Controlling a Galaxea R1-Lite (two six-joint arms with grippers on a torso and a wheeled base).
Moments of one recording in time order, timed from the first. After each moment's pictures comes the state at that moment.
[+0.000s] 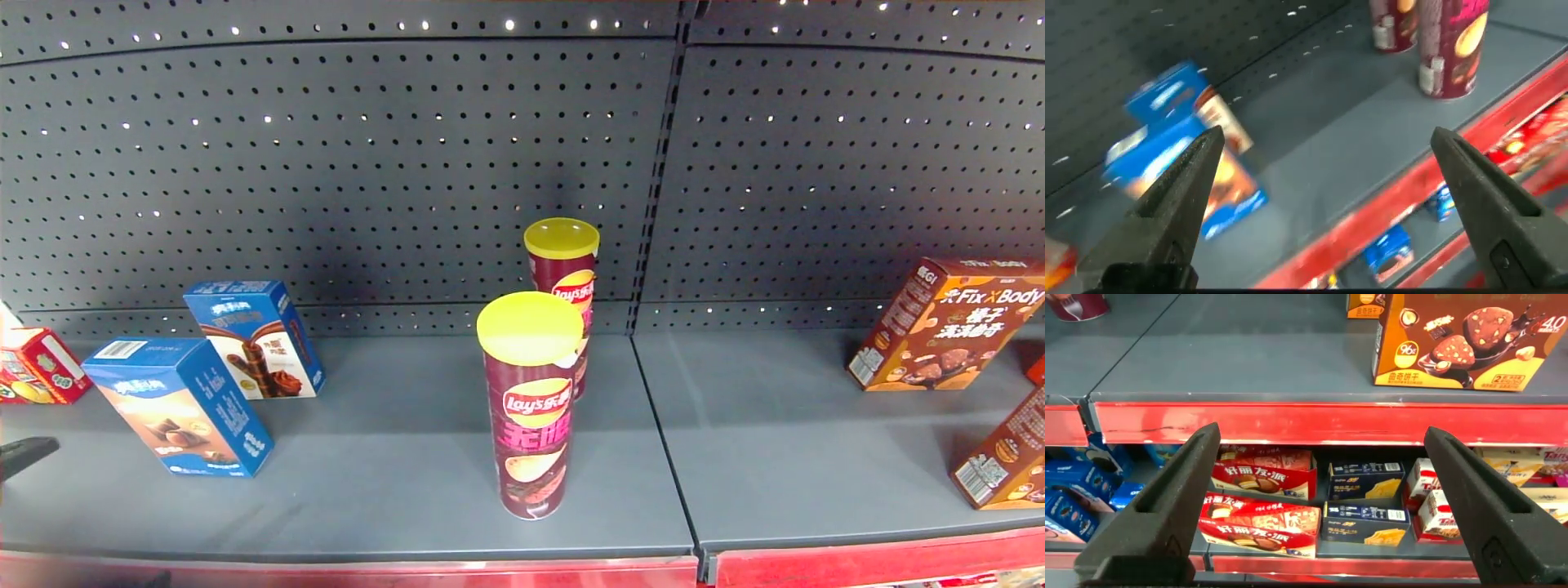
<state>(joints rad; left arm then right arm) -0.26 0.63 -0.39 -0.16 -0.22 0.33 0.00 0.00 0.00 0.01 0.03 0.00</state>
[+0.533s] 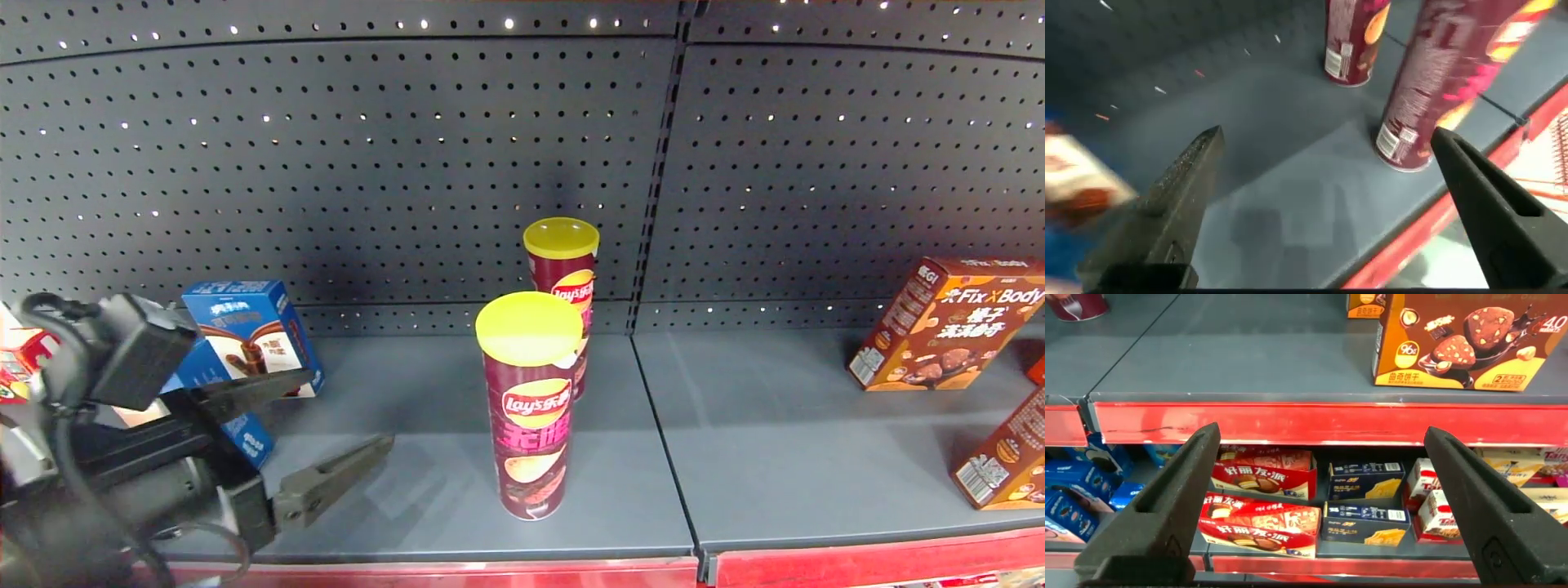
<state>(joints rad) -0.40 1.22 -0.41 -0.61 -0.20 0.03 0.00 0.00 0.00 0.01 0.03 0.00</state>
